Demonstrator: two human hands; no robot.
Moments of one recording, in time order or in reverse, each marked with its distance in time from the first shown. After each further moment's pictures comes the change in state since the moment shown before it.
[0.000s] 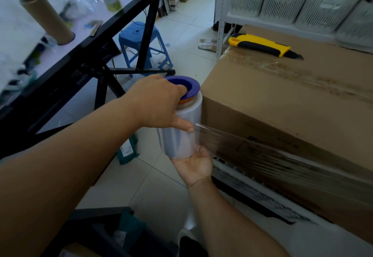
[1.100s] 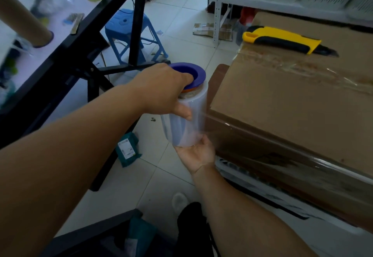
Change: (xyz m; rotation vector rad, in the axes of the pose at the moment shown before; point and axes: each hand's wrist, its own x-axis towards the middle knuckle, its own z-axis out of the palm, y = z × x) left_hand 0.077 -0.070 0.029 -0.131 -0.025 0.139; right_hand 0.076 -0.007 0.035 -0.044 -0.012 -0.068
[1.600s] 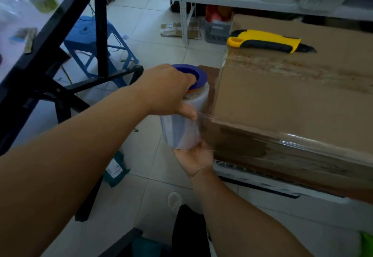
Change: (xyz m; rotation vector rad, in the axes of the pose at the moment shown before) left_hand 0.044 -0.021 -0.001 0.082 0.022 0.173; right_hand 0.028 0.003 0.012 0.194 0.035 -0.189
